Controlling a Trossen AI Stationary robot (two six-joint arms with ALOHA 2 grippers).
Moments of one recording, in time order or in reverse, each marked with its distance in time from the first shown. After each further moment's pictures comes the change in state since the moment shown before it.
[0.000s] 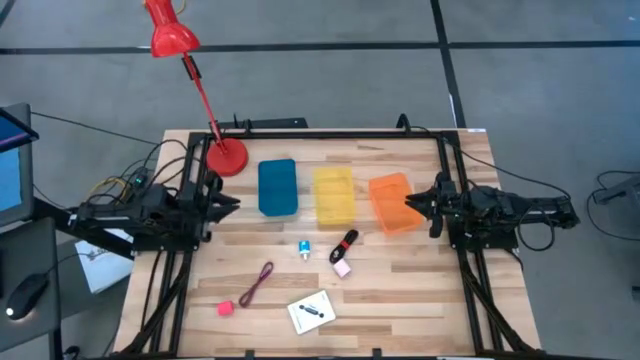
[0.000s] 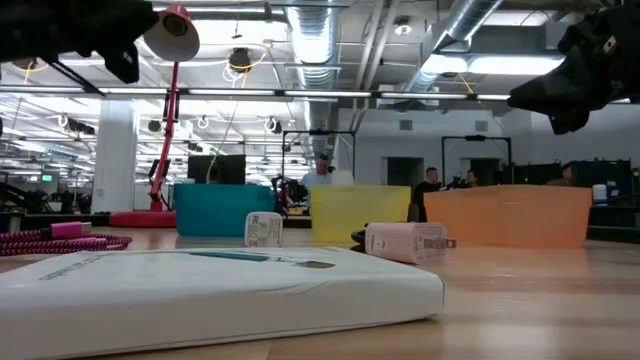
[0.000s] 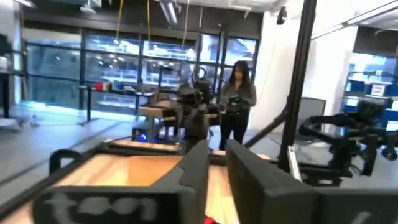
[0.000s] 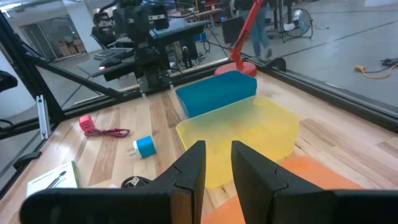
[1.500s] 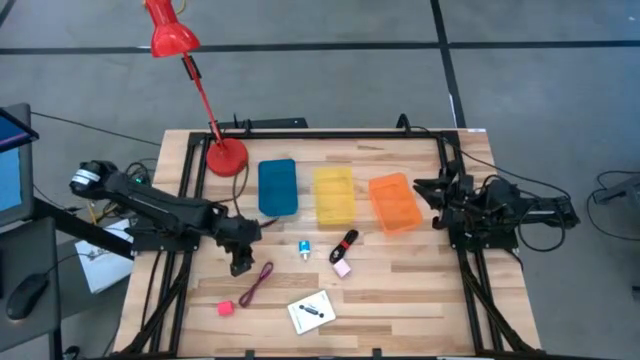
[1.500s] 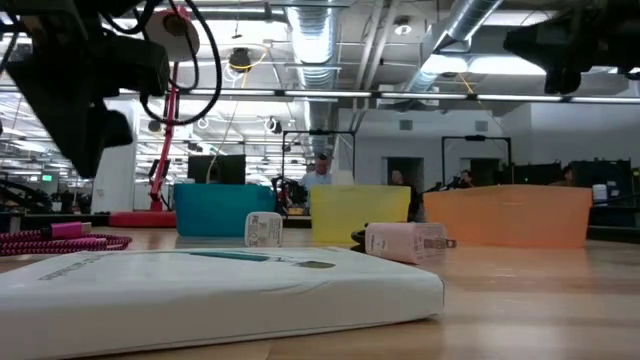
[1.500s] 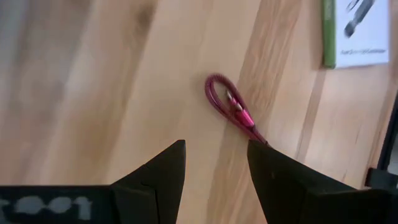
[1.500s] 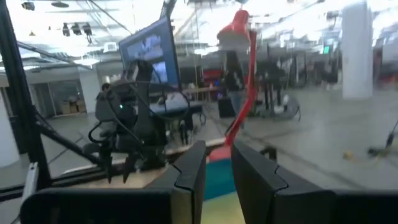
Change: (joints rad) left arm -0.276 1.109 0.511 -0.733 0.132 -0.525; right arm -0.001 0.000 0.000 0.347 0.056 -0.197
